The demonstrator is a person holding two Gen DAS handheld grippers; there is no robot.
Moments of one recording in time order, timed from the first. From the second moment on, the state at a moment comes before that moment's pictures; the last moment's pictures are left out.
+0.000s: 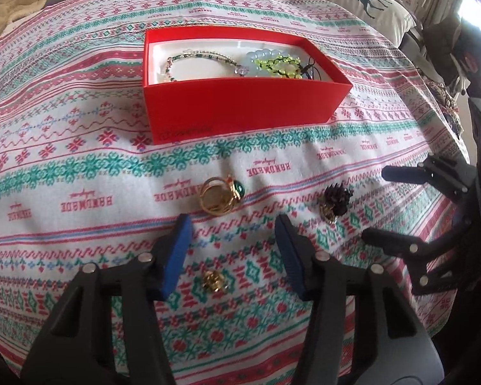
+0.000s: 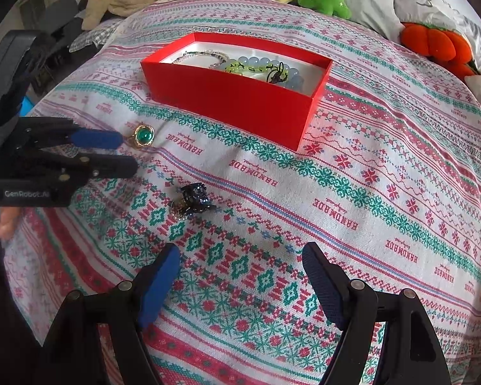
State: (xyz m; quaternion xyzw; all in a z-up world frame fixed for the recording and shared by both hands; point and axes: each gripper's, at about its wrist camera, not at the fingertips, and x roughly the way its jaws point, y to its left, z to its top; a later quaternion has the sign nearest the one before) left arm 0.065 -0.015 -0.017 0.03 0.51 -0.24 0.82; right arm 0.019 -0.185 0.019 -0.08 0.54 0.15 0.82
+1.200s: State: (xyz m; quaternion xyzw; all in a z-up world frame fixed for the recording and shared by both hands) left arm 0.068 0.003 -0.007 0.02 0.51 -0.18 0.84; right arm 0.066 -0.161 0.023 0.00 0.57 0.18 0.80
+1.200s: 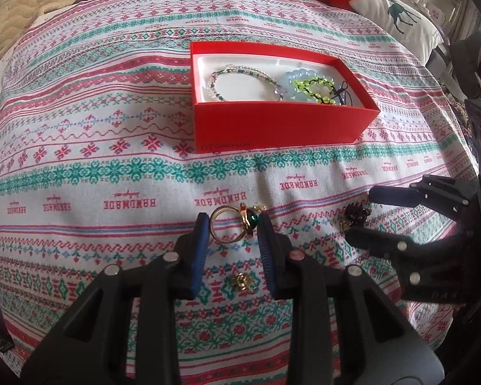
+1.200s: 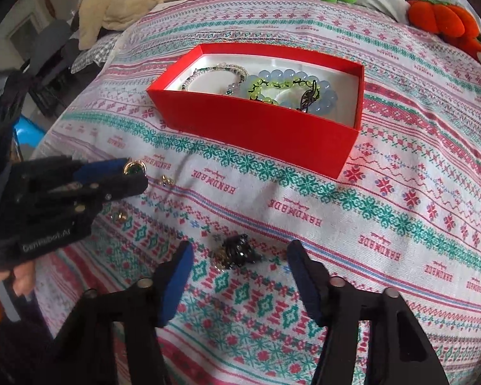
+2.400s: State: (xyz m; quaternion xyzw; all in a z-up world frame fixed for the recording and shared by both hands) left arm 0.069 0.008 0.019 0.01 0.49 -0.18 0.85; right arm 0.079 -0.154 0.048 0.02 0.56 0.16 0.81
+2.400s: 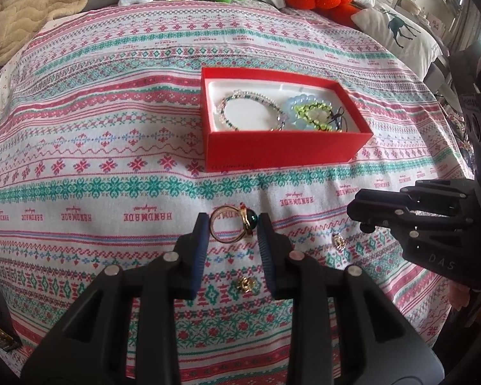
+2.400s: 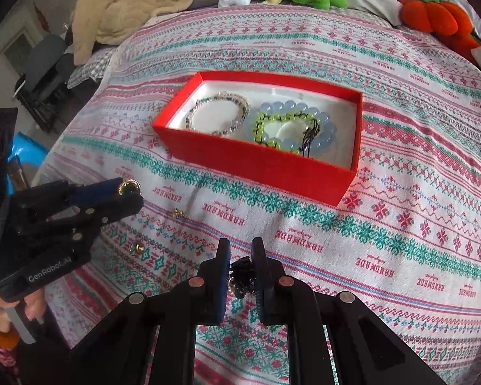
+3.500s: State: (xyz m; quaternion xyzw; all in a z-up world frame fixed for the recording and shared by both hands) left arm 0.125 -0.037 0.041 -0.01 0.43 -0.16 0.89; right arm 0.139 -0.202 0.082 0.12 0.49 0.12 0.85
